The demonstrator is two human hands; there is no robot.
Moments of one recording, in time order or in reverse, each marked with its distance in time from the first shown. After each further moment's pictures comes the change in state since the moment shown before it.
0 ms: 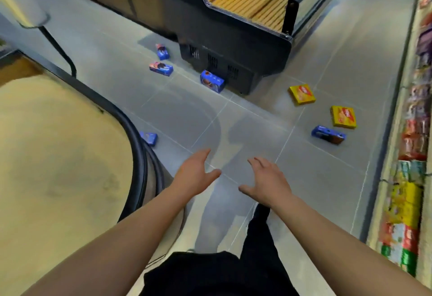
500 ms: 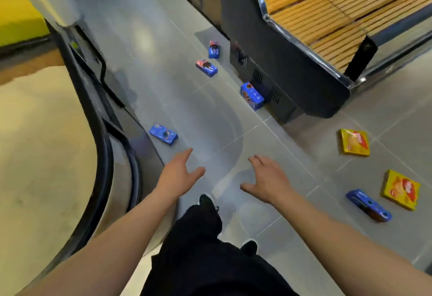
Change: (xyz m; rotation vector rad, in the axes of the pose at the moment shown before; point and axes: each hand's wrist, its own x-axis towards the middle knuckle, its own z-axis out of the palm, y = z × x) left_hand 0.169 0.054 -0.041 -0.167 0.266 -0.477; right_hand 0.254 0.065 -0.115 -0.115 -0.191 -0.325
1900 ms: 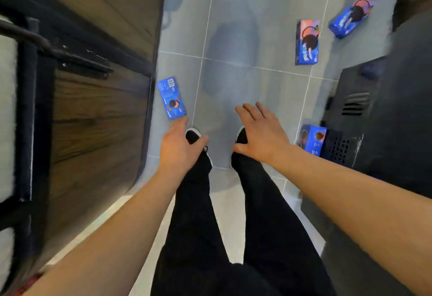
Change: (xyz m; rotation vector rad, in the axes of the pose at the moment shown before) left_hand 0.593 -0.036 -0.067 -0.458 0.234 -0.840; right_hand 0.754 -0.162 -0.115 -0.487 -0.476 -0.719
